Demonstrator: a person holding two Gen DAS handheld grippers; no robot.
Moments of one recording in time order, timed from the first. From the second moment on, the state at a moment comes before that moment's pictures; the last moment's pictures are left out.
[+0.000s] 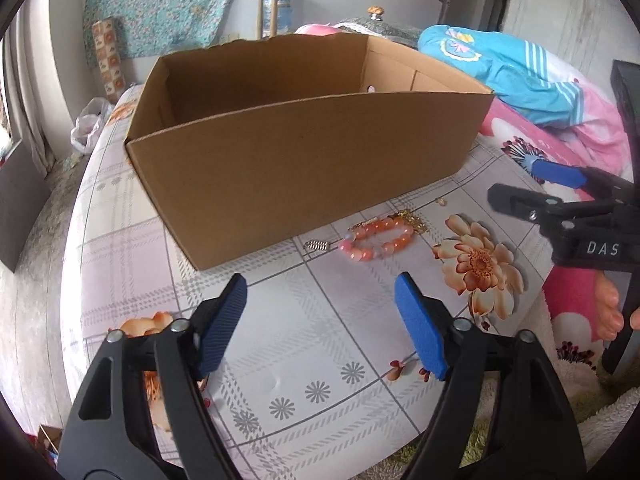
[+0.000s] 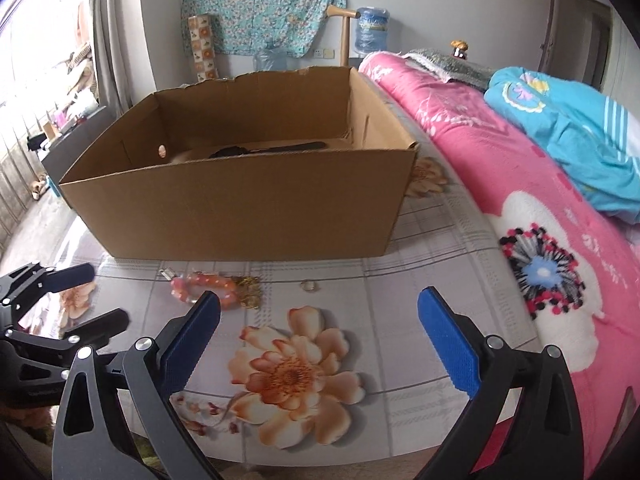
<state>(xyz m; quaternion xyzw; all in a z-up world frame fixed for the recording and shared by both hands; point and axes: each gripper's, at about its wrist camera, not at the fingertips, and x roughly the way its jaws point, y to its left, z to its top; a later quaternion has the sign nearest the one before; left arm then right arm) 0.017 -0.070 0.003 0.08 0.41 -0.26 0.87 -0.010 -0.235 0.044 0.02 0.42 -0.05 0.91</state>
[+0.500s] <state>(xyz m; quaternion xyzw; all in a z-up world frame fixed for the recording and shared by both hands) 0.038 -0.131 0.001 0.12 0.40 -0.39 0.82 -0.001 -0.239 0.027 0.06 0.43 -0.04 0.90</state>
